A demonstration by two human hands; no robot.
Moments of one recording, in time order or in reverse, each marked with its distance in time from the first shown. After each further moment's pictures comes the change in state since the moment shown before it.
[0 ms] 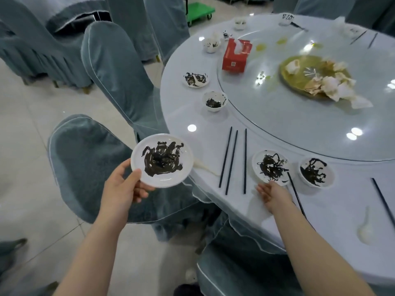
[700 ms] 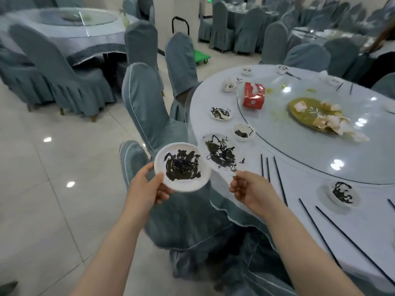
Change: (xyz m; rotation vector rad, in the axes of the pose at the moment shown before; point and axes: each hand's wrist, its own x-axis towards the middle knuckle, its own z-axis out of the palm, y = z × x) left_hand 0.060 0.041 -0.129 0.017 -0.151 0.061; right_hand -0.234 0.055 0.180 -0.262 -0.544 -0.248
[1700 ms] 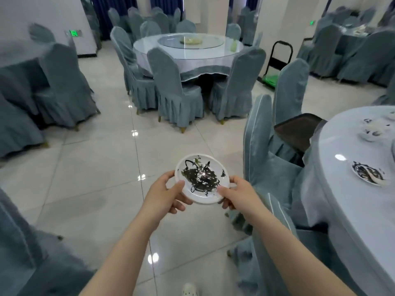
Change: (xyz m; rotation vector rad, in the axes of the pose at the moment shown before) left_hand 0.131 0.015 -0.351 0.010 0.185 -0.046; right_hand 0.127 0.075 0.441 -0.683 -0.452 -0.213
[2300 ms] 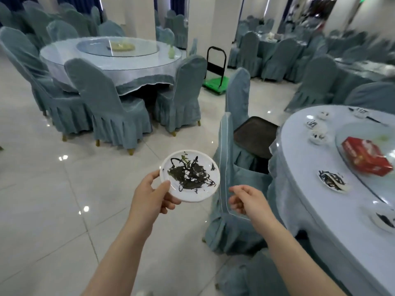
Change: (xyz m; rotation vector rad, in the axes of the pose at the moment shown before) left_hand 0.239 0.076 -0.004 -0.066 -0.148 0.109; right_hand 0.163 -0.041 -0.054 0.233 0.499 0.106
